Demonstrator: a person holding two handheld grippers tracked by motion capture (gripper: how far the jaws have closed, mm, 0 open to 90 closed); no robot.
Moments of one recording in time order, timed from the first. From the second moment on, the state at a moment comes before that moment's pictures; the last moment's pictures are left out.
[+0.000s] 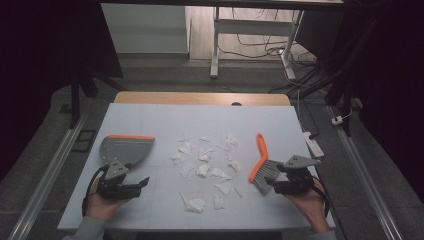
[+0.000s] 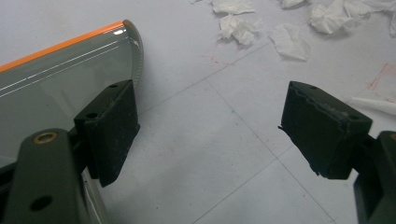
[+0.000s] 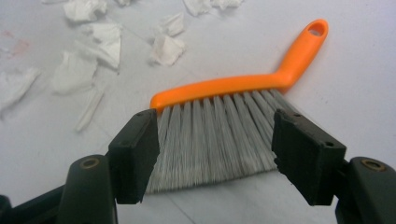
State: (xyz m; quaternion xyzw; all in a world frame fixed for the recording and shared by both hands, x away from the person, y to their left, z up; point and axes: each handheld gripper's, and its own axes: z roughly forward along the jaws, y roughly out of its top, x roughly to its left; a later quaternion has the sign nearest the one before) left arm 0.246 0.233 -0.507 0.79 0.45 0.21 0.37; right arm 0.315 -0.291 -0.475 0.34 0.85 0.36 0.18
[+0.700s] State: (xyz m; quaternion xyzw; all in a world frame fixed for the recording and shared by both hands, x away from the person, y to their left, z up) left arm 0.247 0.233 -0.510 0.79 0.45 0.21 0.36; right arm 0.401 -0.257 -0.450 0.44 0.86 0.24 0.13
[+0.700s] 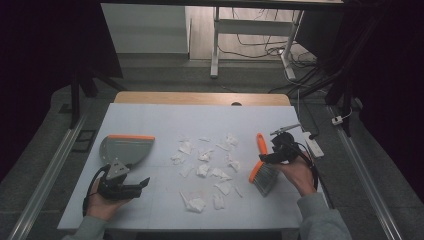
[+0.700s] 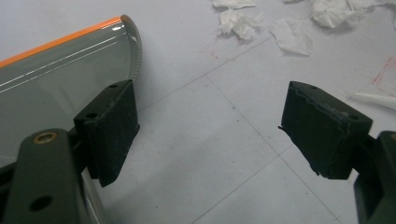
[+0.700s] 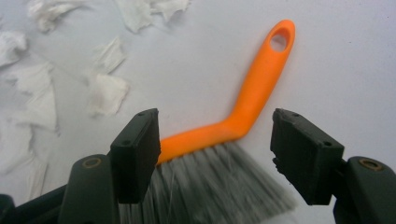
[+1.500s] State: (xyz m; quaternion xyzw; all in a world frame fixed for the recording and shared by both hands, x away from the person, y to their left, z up) left arm 0.249 0.234 -0.512 0.80 0.44 0.20 0.36; right arm 0.457 -0.237 -0.484 0.56 0.82 0.10 0.06
